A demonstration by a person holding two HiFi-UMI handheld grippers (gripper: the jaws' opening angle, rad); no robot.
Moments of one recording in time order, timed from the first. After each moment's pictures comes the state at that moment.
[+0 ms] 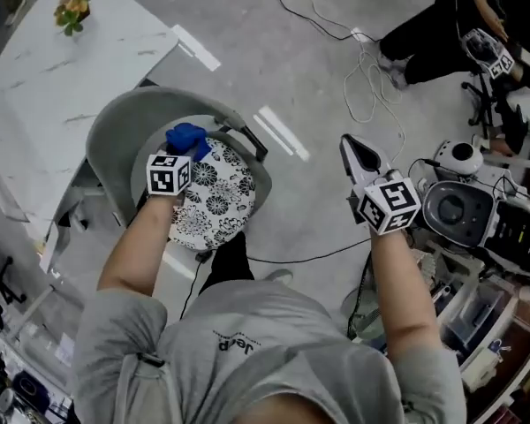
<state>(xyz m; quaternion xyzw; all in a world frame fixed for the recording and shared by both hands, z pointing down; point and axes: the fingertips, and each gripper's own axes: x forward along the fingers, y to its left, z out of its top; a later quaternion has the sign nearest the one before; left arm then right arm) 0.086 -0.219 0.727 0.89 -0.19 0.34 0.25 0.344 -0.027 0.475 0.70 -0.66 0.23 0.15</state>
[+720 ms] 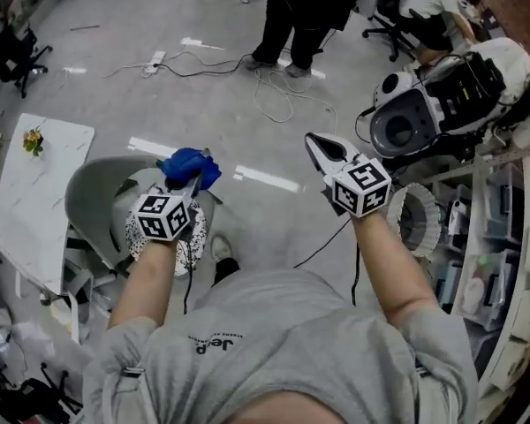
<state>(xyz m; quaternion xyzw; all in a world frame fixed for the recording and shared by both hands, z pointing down) 0.235 0.095 0.411 0.97 0.02 0.19 0.15 0.375 0.308 0.309 0.81 -0.56 0.15 0.06</state>
